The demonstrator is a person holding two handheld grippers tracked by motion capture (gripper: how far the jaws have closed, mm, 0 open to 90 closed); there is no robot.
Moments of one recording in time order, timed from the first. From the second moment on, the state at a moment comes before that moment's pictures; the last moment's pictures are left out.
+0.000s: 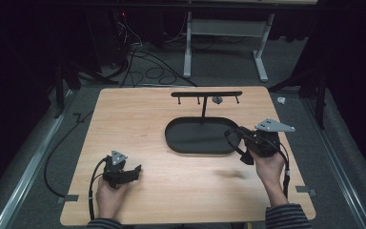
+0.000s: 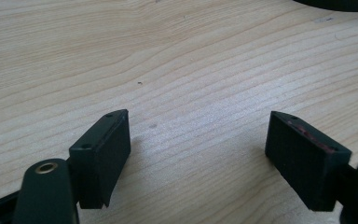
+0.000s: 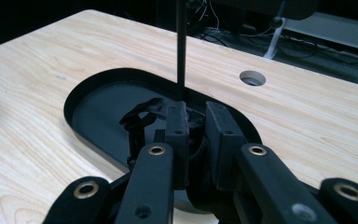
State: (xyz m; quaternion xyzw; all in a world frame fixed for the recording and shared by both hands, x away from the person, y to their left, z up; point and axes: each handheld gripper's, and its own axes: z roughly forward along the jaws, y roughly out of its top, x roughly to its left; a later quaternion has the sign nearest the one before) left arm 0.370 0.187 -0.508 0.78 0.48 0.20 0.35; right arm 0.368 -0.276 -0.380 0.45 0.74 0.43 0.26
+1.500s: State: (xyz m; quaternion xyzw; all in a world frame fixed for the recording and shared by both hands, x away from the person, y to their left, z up) left arm 0.370 0.187 -0.508 0.78 0.48 0.20 0.35; right arm 0.422 -0.286 -0.351 0.48 0.71 0.42 0.28
